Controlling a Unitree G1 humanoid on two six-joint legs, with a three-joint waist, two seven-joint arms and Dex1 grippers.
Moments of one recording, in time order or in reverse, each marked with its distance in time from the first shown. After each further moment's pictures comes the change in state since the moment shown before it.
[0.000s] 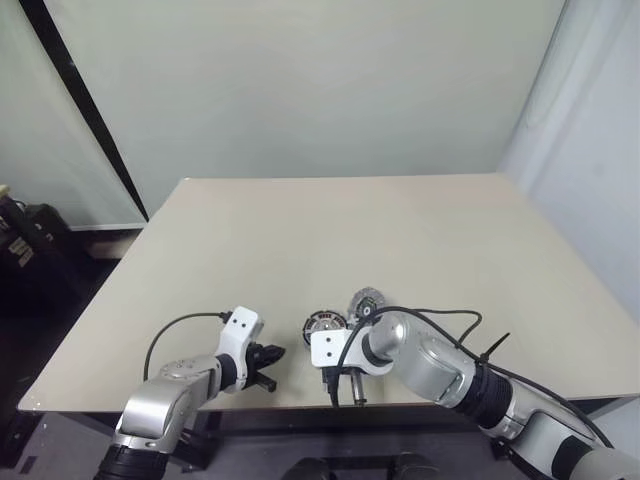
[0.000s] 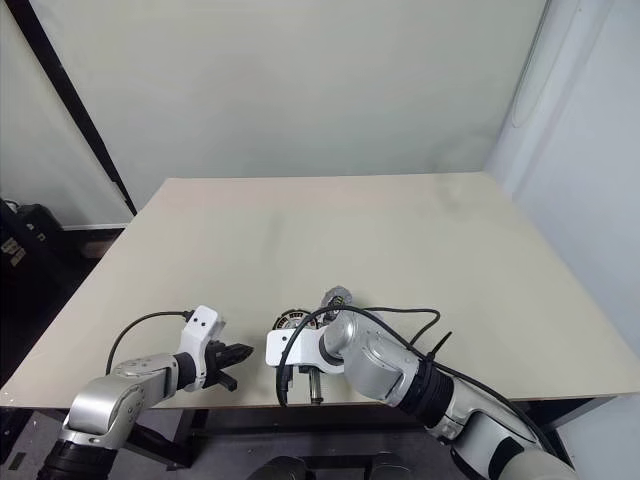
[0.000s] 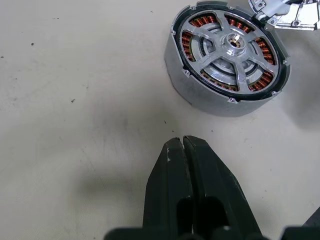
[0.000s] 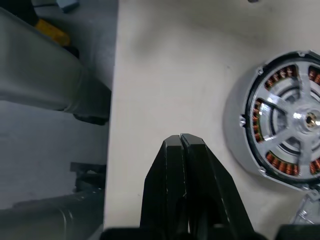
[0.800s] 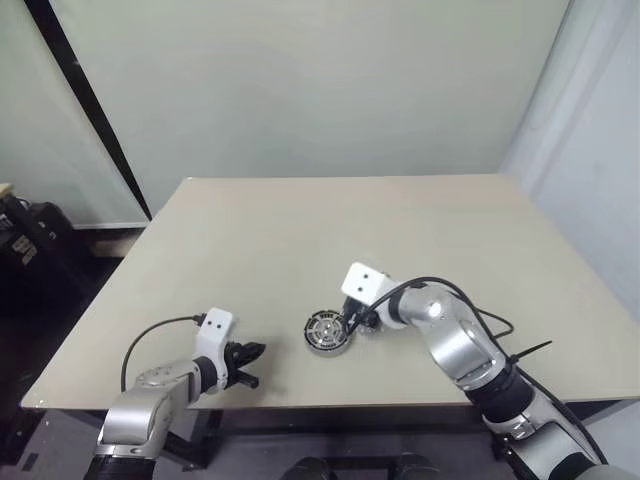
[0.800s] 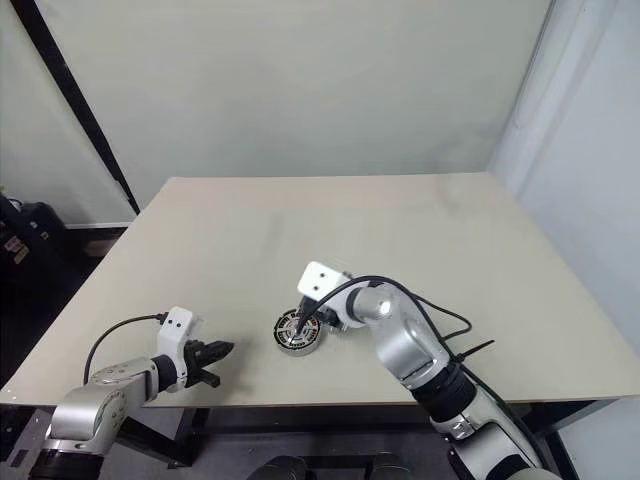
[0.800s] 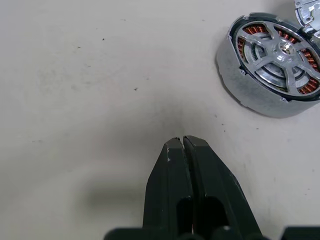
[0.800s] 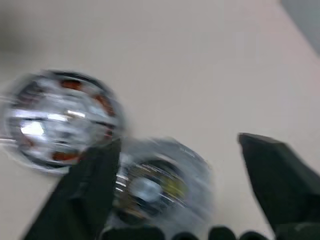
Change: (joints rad) left arm 0.044 -0.009 0.111 0.070 0.009 -0.098 -0.032; right arm 0.103 -0.001 -0.430 -0.015 0.024 -0.058 -0.441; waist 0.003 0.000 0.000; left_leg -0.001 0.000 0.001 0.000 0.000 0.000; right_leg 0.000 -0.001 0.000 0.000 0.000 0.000
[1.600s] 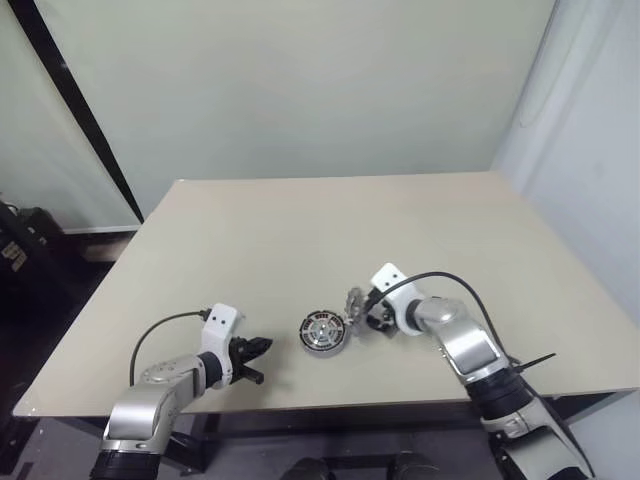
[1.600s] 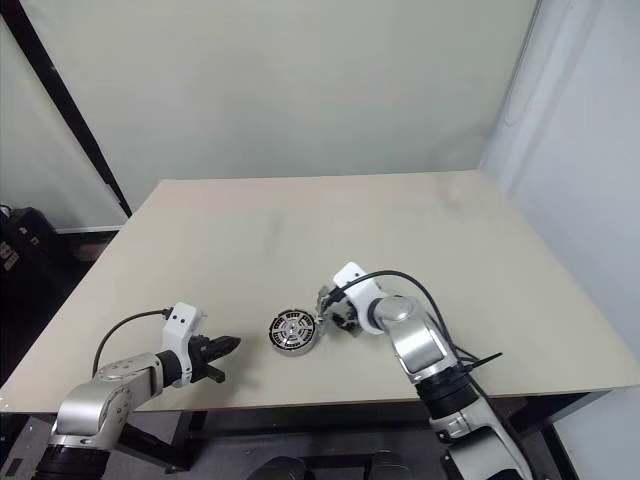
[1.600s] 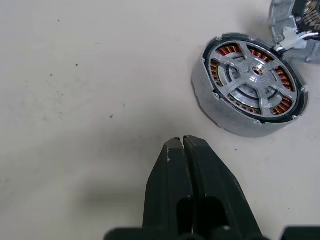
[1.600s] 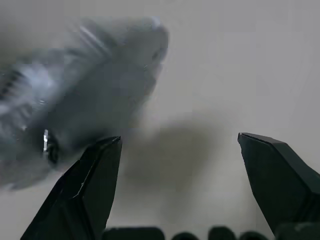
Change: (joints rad) left arm -0.025 -0.010 -0.008 -0.003 0.002 -0.004 -0.023; right arm 0.057 0.138 -0.127 0.191 0.204 0.001 -0.052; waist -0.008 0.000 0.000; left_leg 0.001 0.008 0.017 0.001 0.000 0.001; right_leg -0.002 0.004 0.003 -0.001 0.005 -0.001
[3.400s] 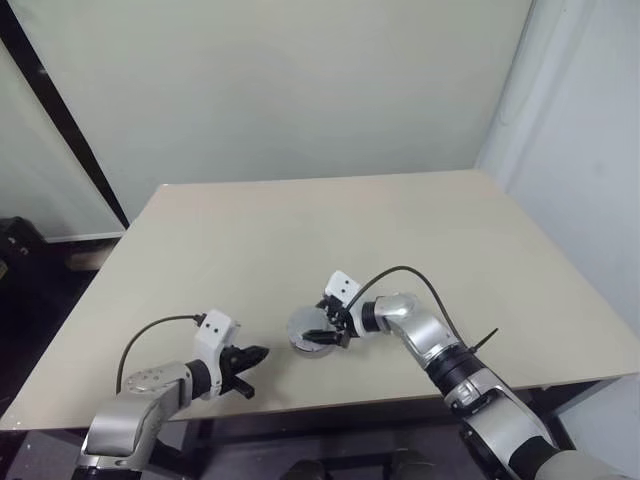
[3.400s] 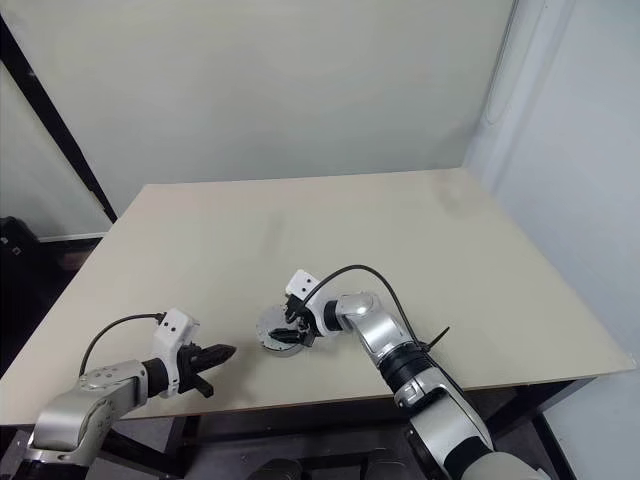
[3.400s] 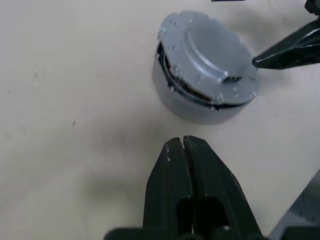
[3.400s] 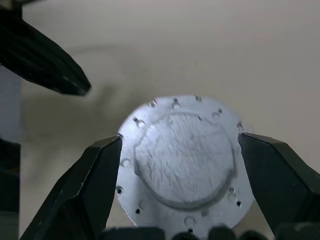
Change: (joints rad) left arm 0.089 0.077 0.020 -0.111 -0.025 0.000 -0.075; right arm -0.188 0.119 0.072 0.565 0.129 -0.518 0.267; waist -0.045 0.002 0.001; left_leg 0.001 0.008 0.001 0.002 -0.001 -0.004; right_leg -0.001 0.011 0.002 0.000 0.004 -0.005
